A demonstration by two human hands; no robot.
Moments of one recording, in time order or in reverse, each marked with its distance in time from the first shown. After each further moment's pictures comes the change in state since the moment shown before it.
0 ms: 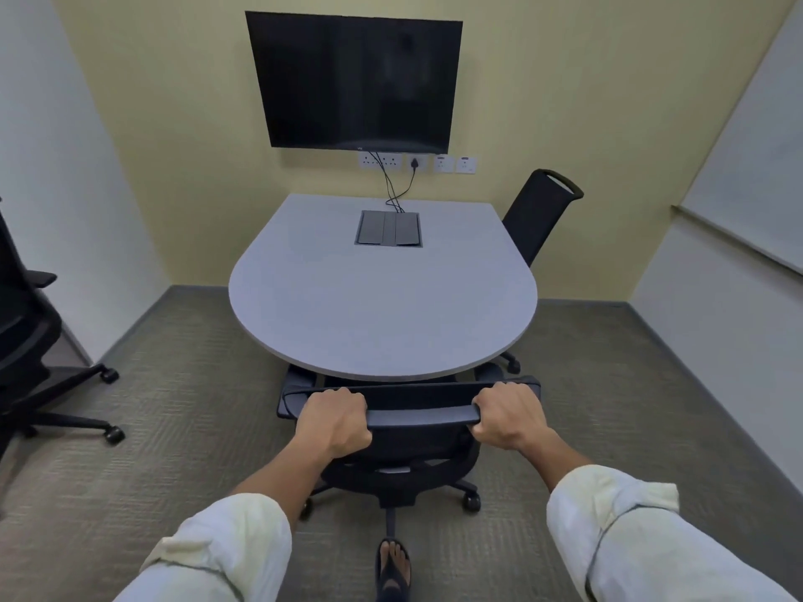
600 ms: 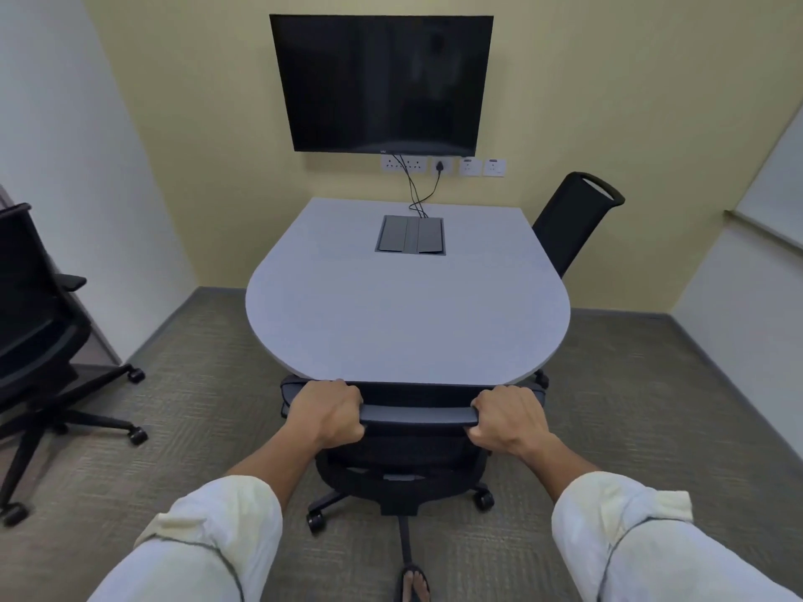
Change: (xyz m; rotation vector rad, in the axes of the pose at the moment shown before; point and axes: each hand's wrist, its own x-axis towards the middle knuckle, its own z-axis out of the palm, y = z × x) left_hand 0.070 -0.042 -0.021 0.064 -0.008 0.021; right_hand 0.084 0.008 0.002 0.012 0.064 -0.058
